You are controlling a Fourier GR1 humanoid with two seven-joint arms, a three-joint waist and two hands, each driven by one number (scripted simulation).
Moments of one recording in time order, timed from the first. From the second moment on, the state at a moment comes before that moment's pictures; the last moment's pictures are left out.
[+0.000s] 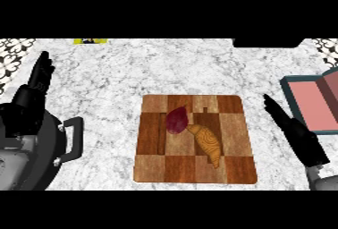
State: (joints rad) left arm -0.25 0.47 -0.09 -1.51 0.05 0.29 0.04; right arm -0.08 -0.54 0.26 -1.48 -0.16 -0.03 0.00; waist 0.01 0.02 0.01
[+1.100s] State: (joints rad) left arm -0.26 0.45 -0.22 -1.51 0.08 0.01 -0.07; right arm -0.52 -0.77 0.36 -1.70 0.27 0.26 -0.41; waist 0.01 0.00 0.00
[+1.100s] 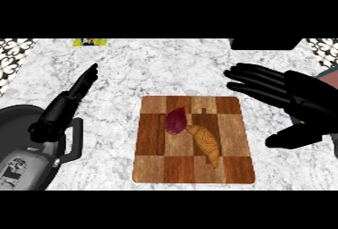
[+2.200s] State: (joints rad) left arm -0.22 0.43 -0.16 -1.53 0.06 -0.05 -0.08; right arm -0.57 -0.52 0.81 -2.02 0.79 0.75 0.31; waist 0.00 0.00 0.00
